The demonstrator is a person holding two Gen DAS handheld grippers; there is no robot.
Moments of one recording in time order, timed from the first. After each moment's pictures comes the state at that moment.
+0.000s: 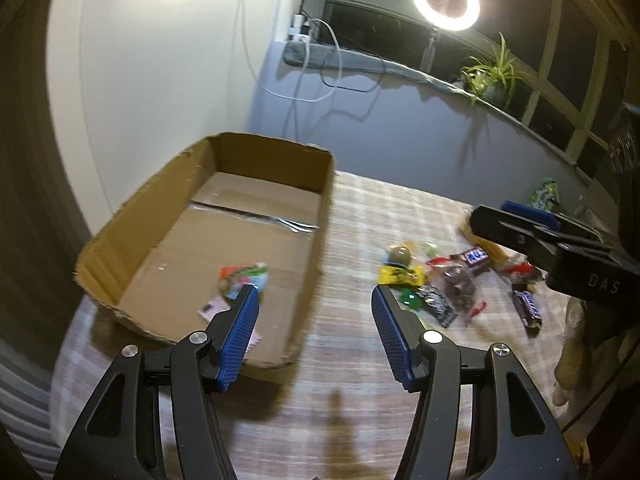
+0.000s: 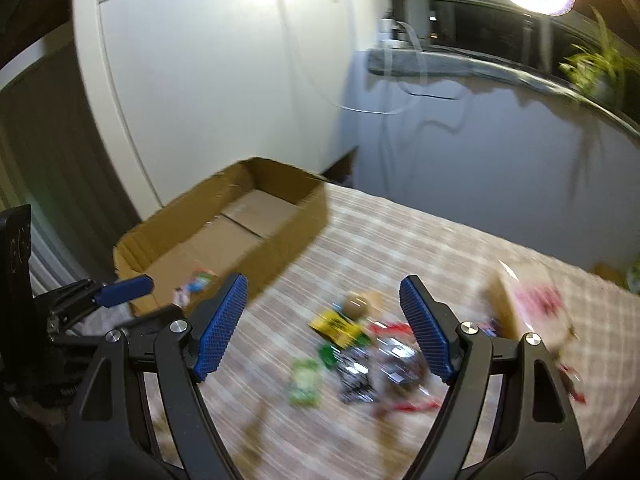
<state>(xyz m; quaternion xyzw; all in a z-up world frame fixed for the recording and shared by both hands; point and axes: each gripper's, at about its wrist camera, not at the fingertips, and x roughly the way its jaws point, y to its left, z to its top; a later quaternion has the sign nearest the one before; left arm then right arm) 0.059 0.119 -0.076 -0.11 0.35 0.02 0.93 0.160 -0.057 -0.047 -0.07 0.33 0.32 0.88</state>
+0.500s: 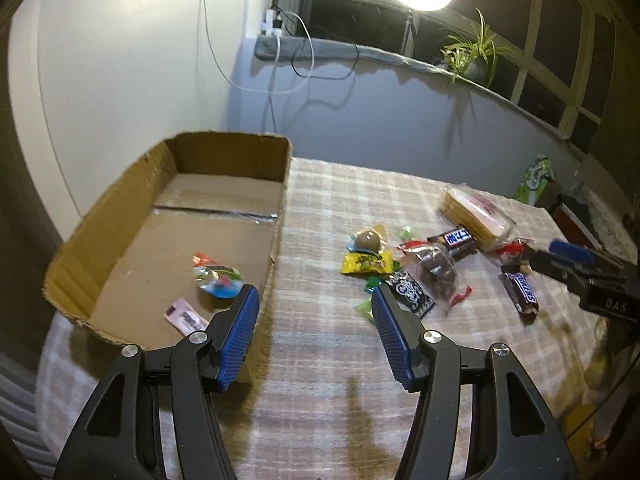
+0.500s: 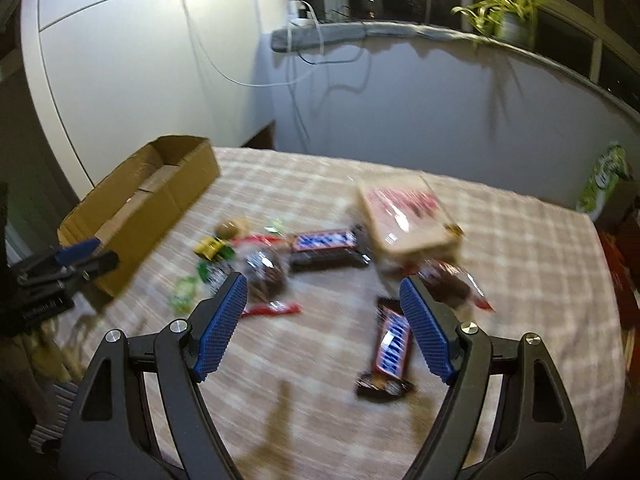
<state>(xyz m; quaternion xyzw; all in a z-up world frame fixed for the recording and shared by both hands) 0.062 0.080 -0.080 -0.08 0.35 0.02 0.93 0.153 -0.180 -0.074 -0.05 0.37 0.22 0.90</state>
